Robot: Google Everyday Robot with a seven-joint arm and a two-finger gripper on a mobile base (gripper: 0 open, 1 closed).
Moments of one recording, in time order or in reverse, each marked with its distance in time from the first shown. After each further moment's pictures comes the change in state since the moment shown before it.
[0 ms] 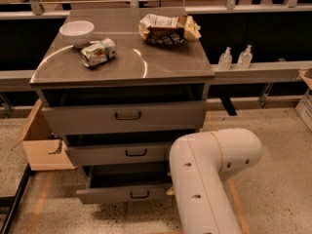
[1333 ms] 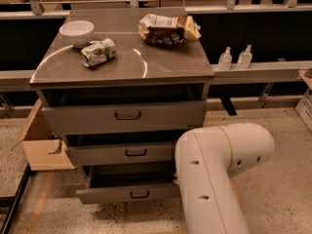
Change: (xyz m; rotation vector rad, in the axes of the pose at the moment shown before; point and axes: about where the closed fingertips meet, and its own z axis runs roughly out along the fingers) arm 0.008 -0.026 -0.038 0.055 0.069 -0.004
